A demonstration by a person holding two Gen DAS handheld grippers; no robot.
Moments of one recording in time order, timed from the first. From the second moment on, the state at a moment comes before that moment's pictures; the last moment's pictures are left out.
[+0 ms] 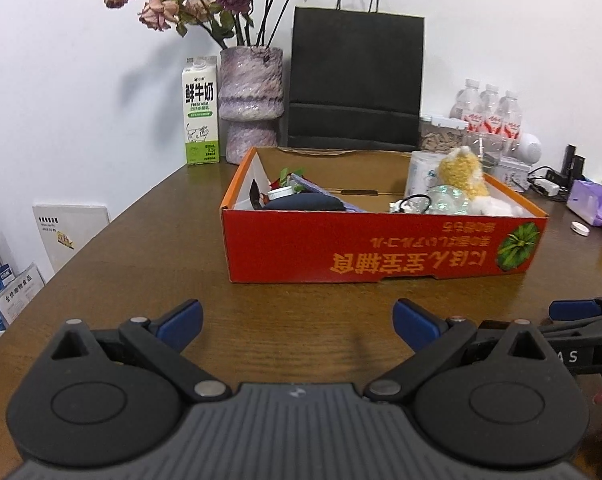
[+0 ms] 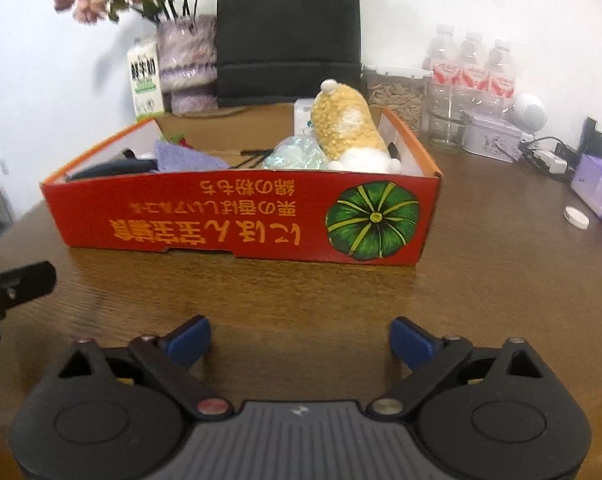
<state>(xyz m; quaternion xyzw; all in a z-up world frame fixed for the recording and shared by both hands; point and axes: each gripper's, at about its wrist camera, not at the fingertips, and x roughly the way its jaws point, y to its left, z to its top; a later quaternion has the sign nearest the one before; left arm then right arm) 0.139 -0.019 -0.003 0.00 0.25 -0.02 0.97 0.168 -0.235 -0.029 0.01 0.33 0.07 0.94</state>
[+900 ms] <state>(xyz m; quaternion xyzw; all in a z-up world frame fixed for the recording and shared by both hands) -0.055 -0.025 0.019 -0.02 0.17 -0.02 0.99 -0.066 -0.231 0.023 0.03 0.20 0.10 0.97</state>
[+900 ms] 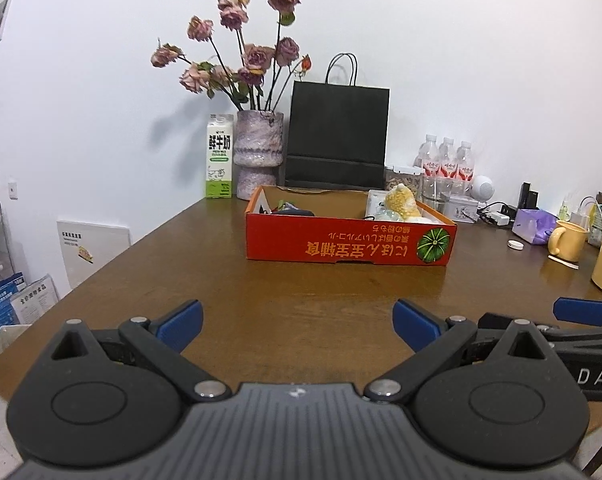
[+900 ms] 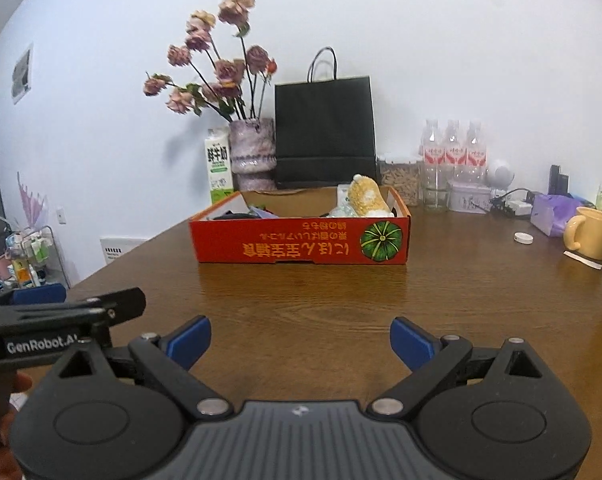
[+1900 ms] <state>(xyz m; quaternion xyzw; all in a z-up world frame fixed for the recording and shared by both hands) -0.071 -0.024 0.015 -0.02 0.17 -0.01 0.98 -0.087 -0.228 0.022 0.02 0.19 0.11 0.98</state>
